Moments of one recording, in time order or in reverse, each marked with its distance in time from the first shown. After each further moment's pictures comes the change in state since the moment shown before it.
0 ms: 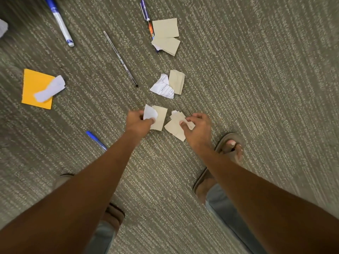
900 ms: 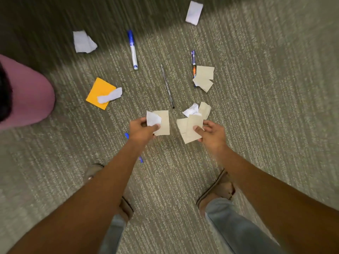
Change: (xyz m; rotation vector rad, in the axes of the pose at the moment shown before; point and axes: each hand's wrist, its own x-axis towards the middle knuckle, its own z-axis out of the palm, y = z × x) left_hand -0.045 0.015 -0.111 -0.480 0.083 -0.052; right_hand -0.008 -0.102 -0.036 0.529 -0.257 0.151
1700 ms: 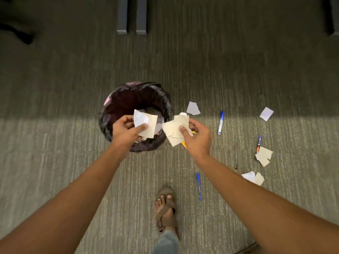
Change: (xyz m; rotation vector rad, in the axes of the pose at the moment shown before) left_hand -0.113 0.156 -0.403 -0.376 0.324 0.335; right_hand -0.220 -0.209 0.348 -0.302 -0.159 -0.638
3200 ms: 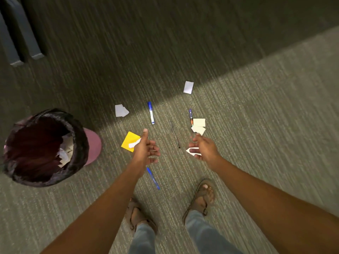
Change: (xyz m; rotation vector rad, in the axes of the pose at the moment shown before) left_hand -0.133 -0.058 0.300 0.190 -0.386 -0.484; right_hand 0.000 0.132 -0.311 0.415 0.093 0.739
